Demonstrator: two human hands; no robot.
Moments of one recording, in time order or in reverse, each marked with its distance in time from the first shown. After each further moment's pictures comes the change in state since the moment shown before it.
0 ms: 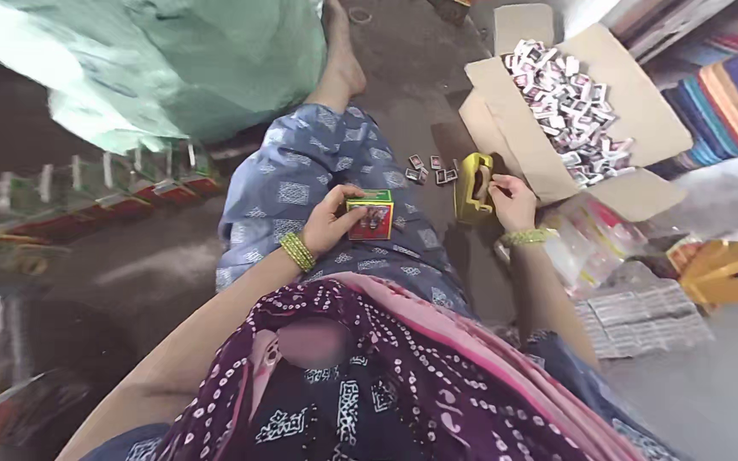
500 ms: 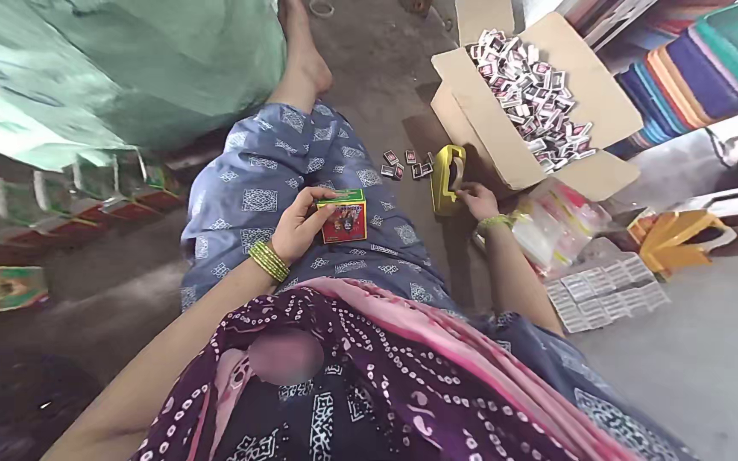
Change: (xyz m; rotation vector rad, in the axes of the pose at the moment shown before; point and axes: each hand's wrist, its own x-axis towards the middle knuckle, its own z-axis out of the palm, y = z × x) left_hand 0.001 -0.002 -0.001 -0.088 -0.021 -0.062; right_hand 0.019 0.079 0.024 0.085 -0.180 0.316
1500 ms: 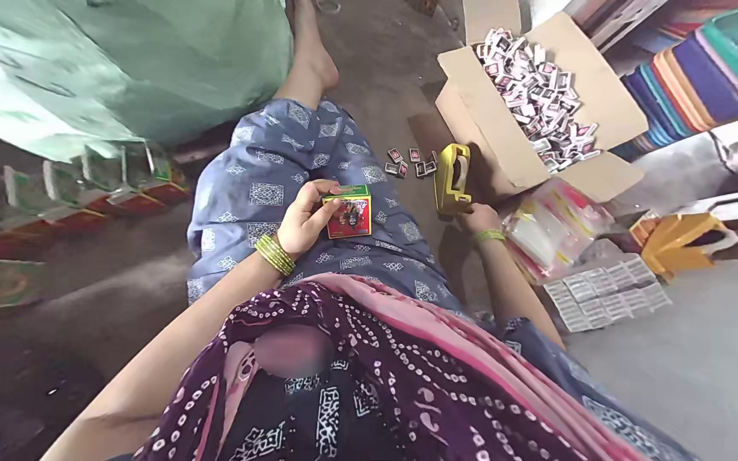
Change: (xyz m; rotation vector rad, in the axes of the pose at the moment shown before) left_hand 0.002 -0.007 -0.001 0.065 0.019 0.134; right_hand -0.053 -0.029 0.010 -0.564 -0.053 0.212
